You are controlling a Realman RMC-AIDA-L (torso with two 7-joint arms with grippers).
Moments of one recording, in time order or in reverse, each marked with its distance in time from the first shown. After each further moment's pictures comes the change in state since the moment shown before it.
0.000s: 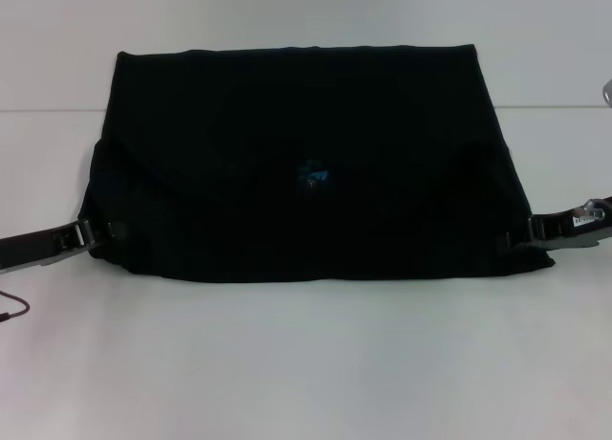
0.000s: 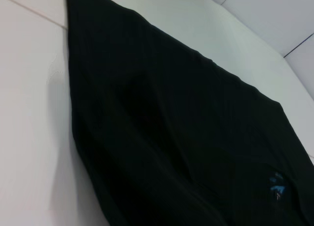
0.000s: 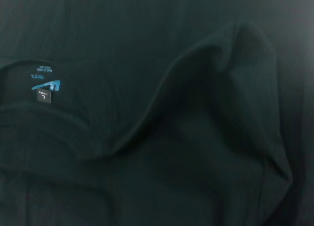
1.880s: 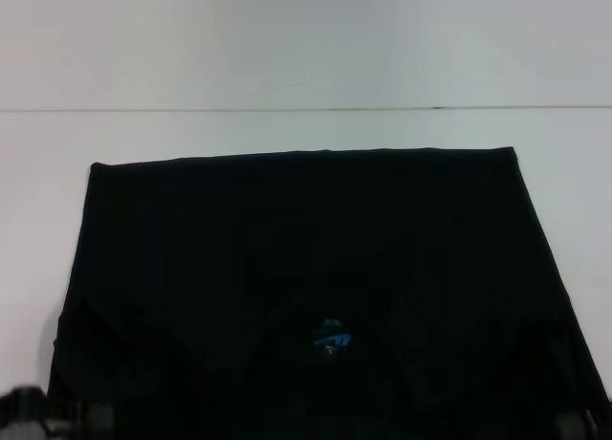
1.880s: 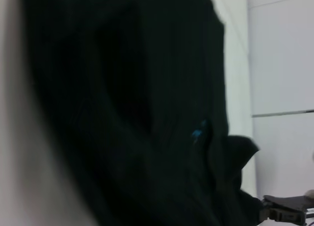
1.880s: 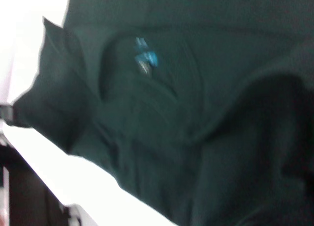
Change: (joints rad) left arm 0.148 0.039 -0.190 0.116 0.327 0.771 -0.197; right arm -0.255 -0.046 0.188 -0.073 0.051 -0.695 -0.277
